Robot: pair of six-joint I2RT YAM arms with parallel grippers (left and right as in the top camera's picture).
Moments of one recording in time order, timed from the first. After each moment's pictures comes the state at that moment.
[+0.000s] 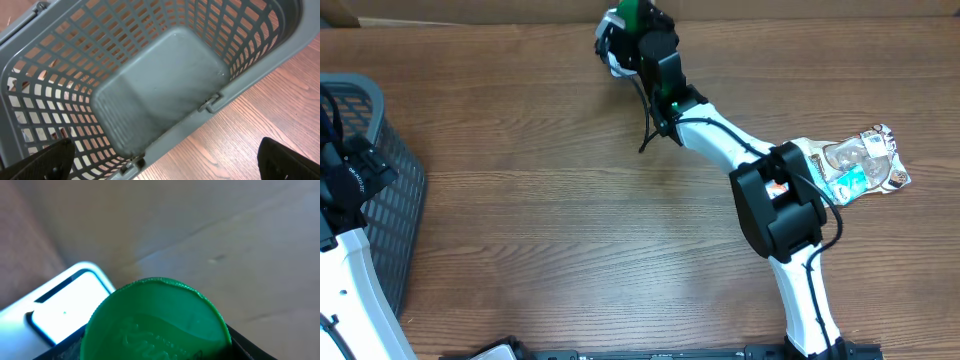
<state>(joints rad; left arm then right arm) 0.40 1.33 1.79 -1.44 -0.45 -0.28 0.50 2.36 1.77 0.44 0.26 -1.00</state>
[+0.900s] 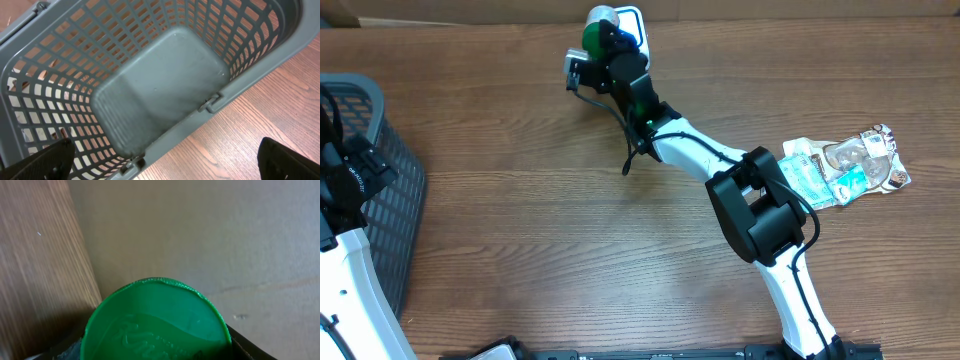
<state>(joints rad) 0.40 1.33 1.79 -1.44 -0.45 -0.28 0.60 2.40 1.77 0.48 0.23 -1.16</state>
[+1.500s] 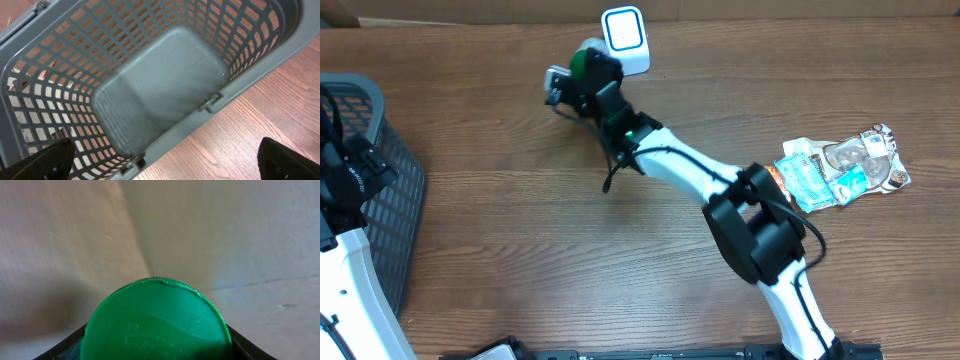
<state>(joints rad) 0.40 1.33 1.79 -1.44 -0.45 -0.28 0.72 2.29 1.77 0.10 0.36 -0.92</state>
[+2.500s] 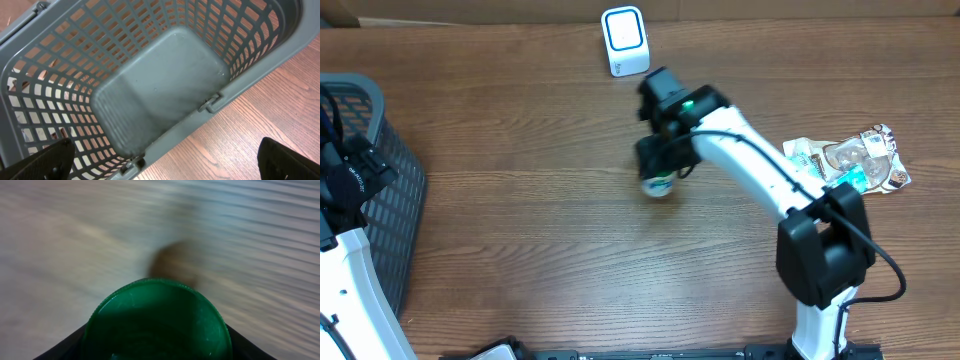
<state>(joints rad) 0.40 1.33 1.79 -1.44 -0.45 -0.28 0.52 2.02 1.68 -1.04 -0.11 0.21</state>
